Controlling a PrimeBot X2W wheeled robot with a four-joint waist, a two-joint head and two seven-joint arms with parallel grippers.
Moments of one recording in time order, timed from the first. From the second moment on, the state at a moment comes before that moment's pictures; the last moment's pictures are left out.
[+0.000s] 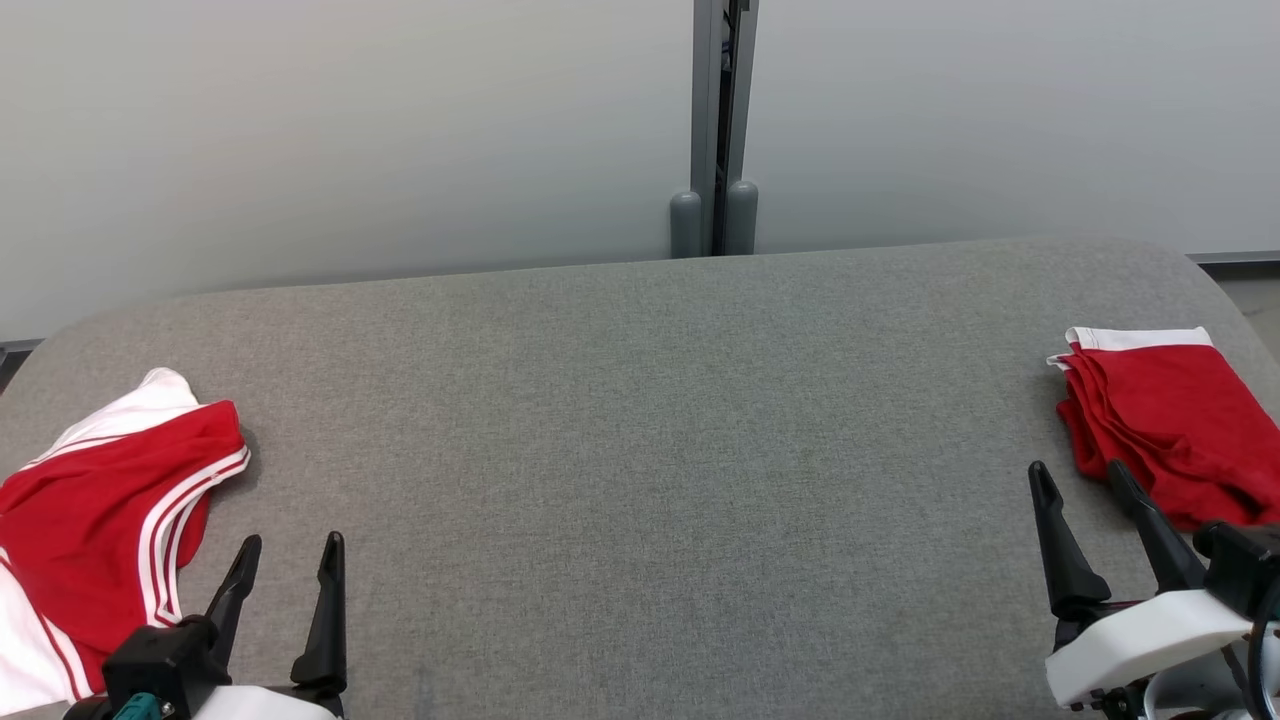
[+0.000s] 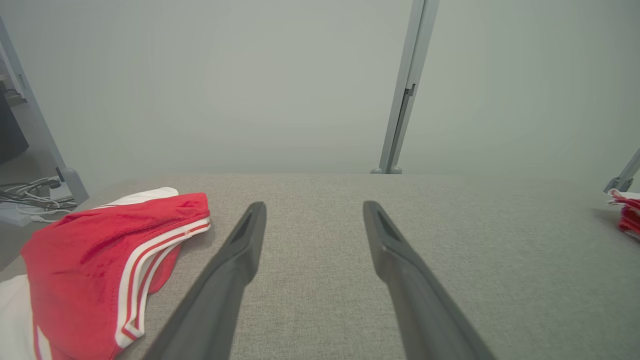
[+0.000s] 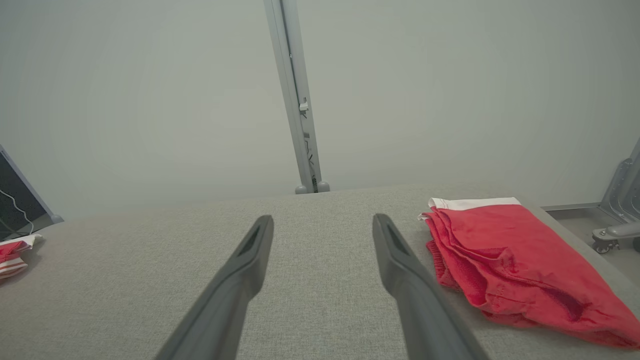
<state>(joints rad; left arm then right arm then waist) 0.10 0.39 -0.30 -0.02 -0.56 0.25 -0.17 0.01 -0.06 -0.05 0.00 0.24 0.13 0.04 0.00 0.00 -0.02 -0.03</state>
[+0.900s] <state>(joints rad) -0.01 0.38 -0.27 -0.01 -0.59 0.22 -0.21 0.00 -0.05 -0.04 -0.09 0.24 0.13 0.06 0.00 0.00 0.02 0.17</state>
